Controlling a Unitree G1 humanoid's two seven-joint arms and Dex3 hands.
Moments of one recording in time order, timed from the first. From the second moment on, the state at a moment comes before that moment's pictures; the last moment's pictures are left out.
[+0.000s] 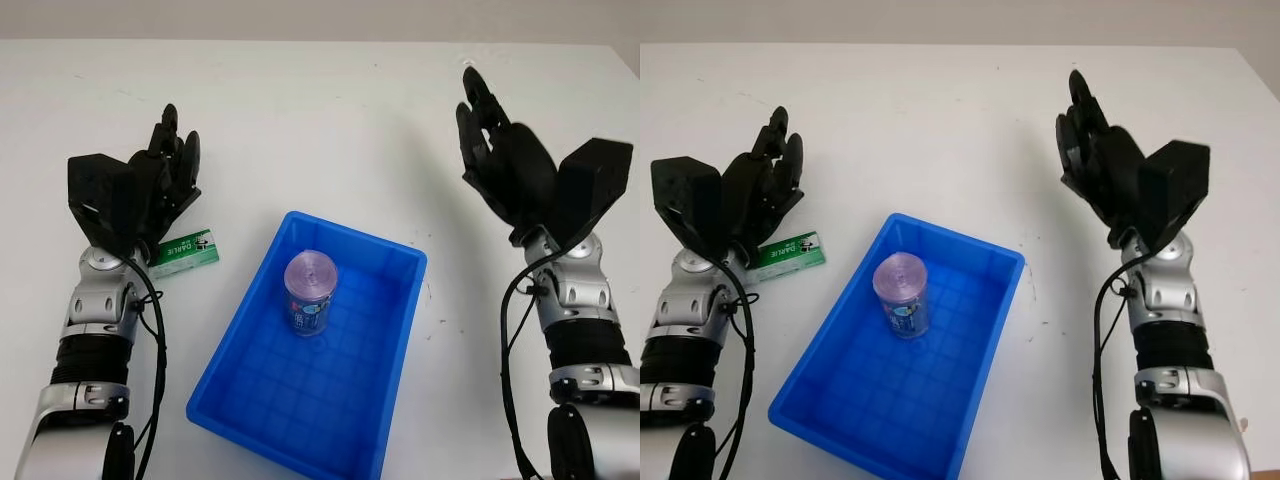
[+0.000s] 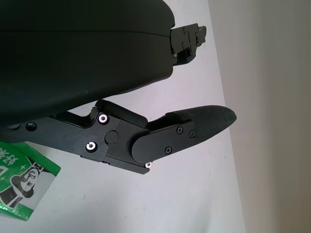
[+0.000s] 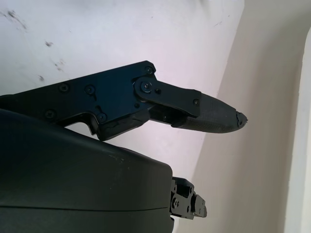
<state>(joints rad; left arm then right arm) -0.58 0.36 0.17 0.41 -0.10 0.11 -0.24 -0.59 -0.37 -0.16 0.52 0.18 -0.07 0.32</state>
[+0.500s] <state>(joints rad) -0.49 1.05 0.17 -0.46 0.21 0.58 -0.70 -0.55 -0.34 -0.16 0.44 0.15 -0.08 0.28</state>
